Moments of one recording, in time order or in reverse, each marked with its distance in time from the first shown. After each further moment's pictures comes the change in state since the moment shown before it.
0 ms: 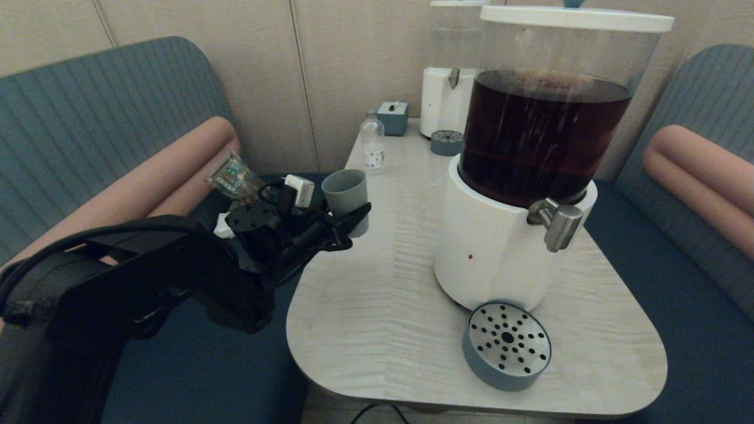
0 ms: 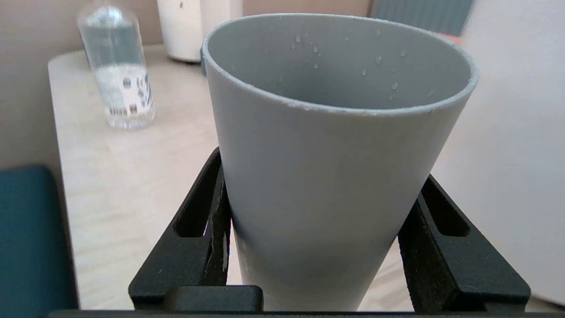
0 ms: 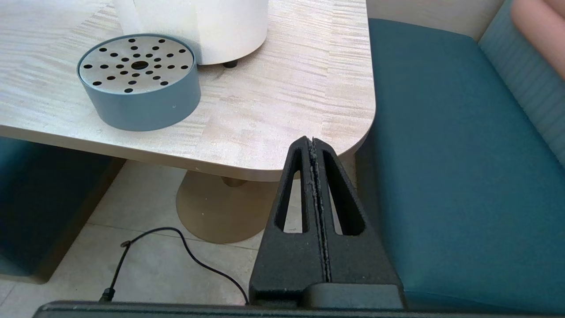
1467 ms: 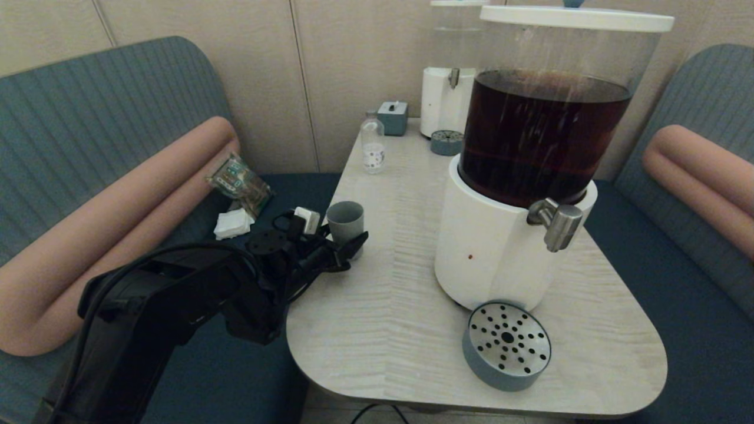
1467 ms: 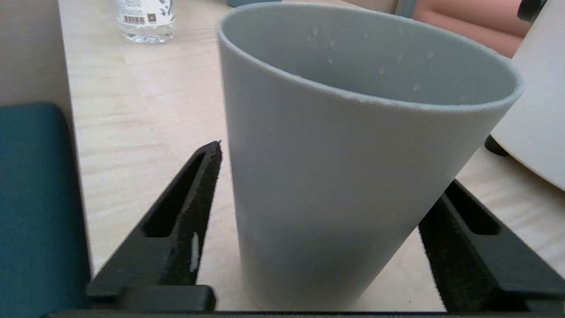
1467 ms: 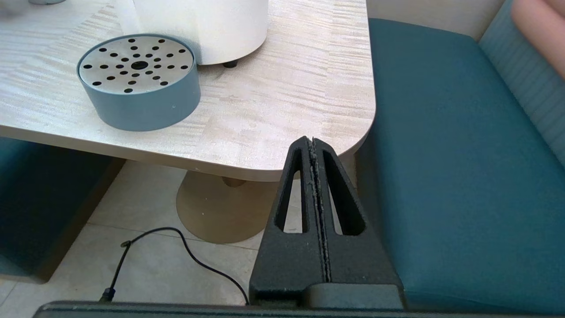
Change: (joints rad) left arm 0.037 0.198 -0.098 0.003 0.019 0.004; right arm 0.000 0.000 0.000 0.000 0.000 0.000
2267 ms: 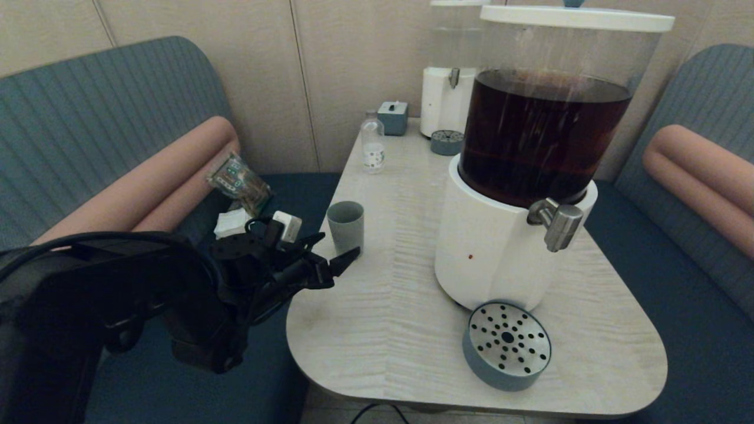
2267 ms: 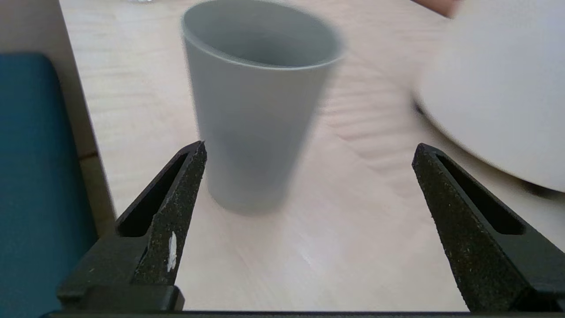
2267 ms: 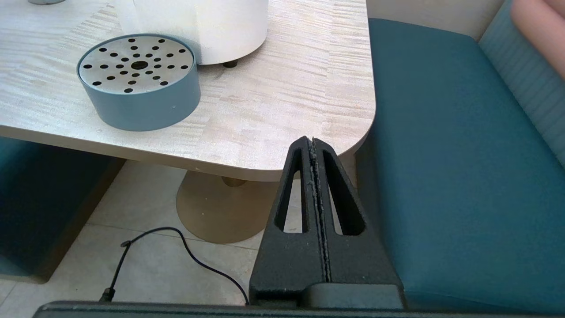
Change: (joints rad) left arm -0.002 -0.273 0.431 -0.014 -0.011 0.003; right arm 0.000 0.000 0.000 0.000 0.000 0.000
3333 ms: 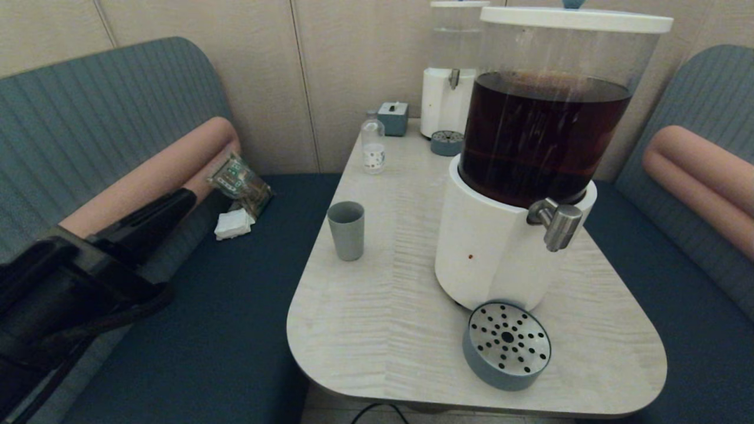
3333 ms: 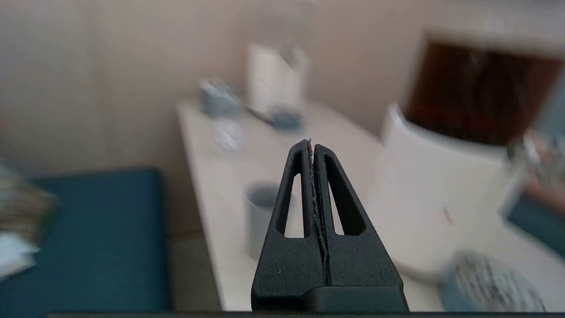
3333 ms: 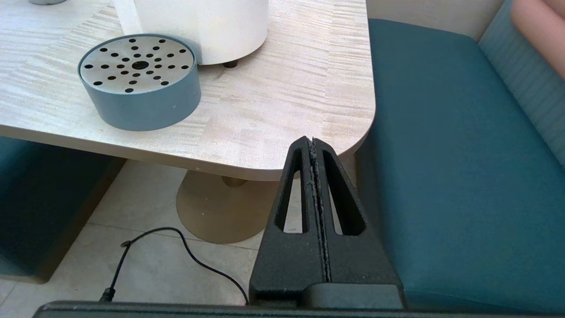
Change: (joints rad) left arm 0.040 -1.013 0.587 0.081 0.194 -0.069; right arm 0.000 0.000 0.000 0.000 0.000 0.000
